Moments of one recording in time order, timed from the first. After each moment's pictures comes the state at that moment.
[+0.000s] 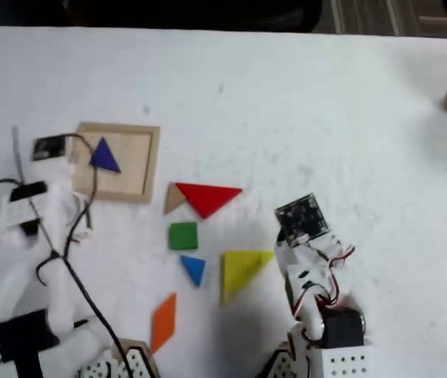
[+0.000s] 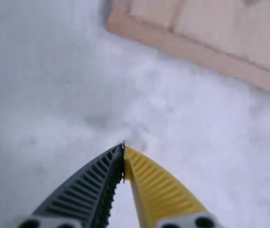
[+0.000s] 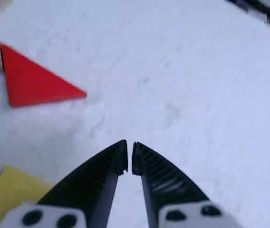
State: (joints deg) left arm -26.9 -15.5 47.1 59.6 -1.0; right arm -10.4 -101.0 84.2 56.4 22.7
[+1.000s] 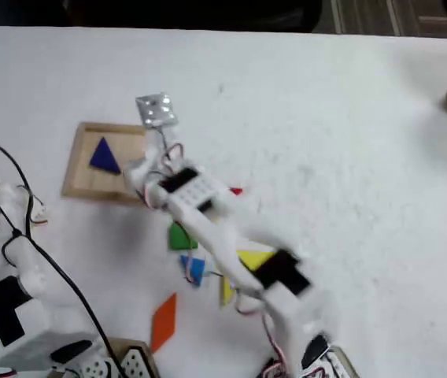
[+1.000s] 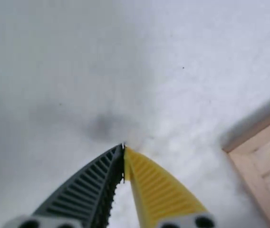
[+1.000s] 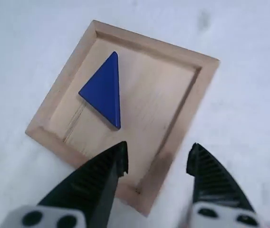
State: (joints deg) left arm -40.4 -0.2 39.1 44.4 19.7; right arm -44.2 23.4 5.2 26.9 -19.6
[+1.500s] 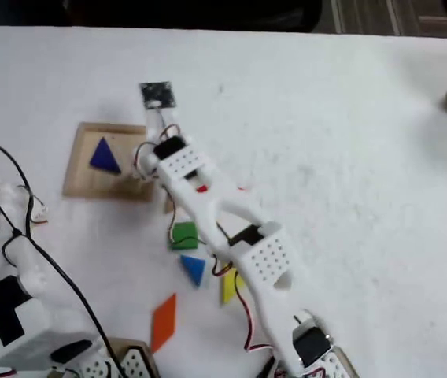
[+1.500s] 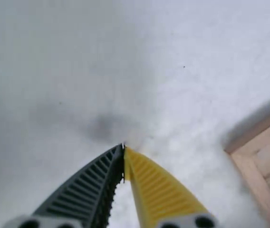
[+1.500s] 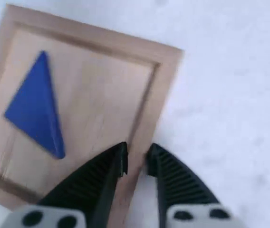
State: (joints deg) left arm -40.4 -0.1 39.1 44.4 19.7; right arm -40.4 50.8 -33.9 53.8 -22.7
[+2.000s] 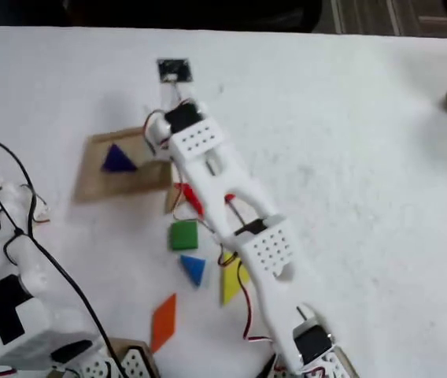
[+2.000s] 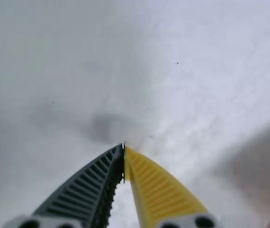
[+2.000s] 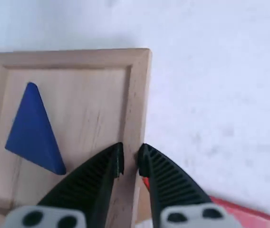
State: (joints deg) left arm -39.6 0.0 39.1 44.4 19.7; right arm -35.3 52.4 -60.7 84.7 -22.5
